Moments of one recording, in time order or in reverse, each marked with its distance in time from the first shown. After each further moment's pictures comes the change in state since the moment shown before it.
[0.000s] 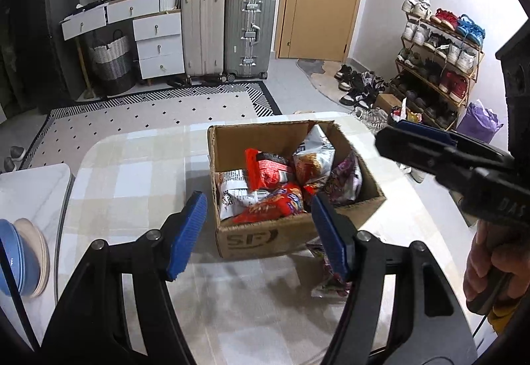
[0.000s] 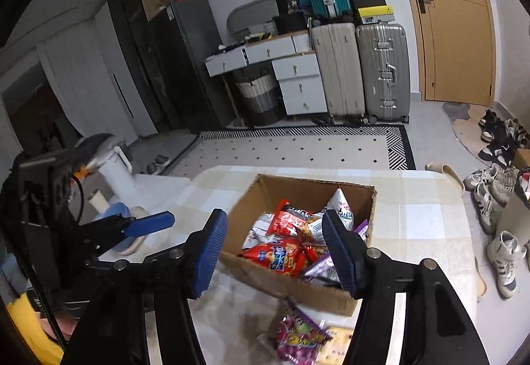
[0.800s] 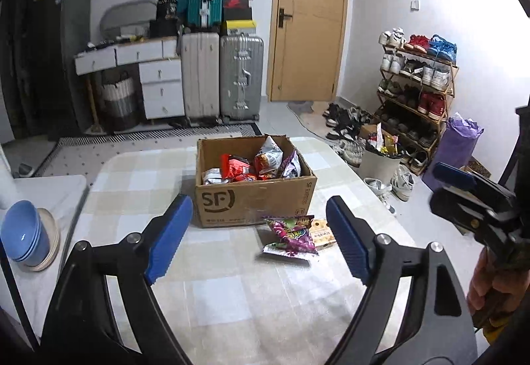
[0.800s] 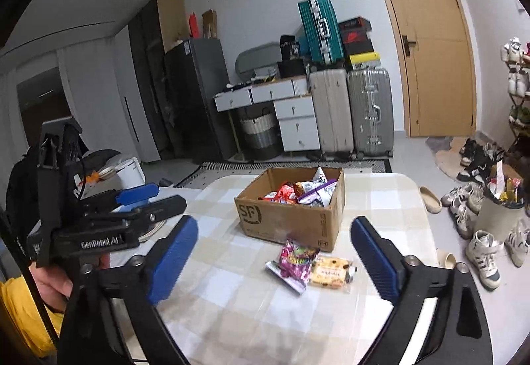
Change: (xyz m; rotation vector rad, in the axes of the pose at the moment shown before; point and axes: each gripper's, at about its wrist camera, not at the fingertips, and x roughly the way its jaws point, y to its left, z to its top) left arm -0.191 -0.070 -0.100 0.031 -0.231 0.001; right arm -0.184 0.024 -0.157 -0.065 -0.222 -0.041
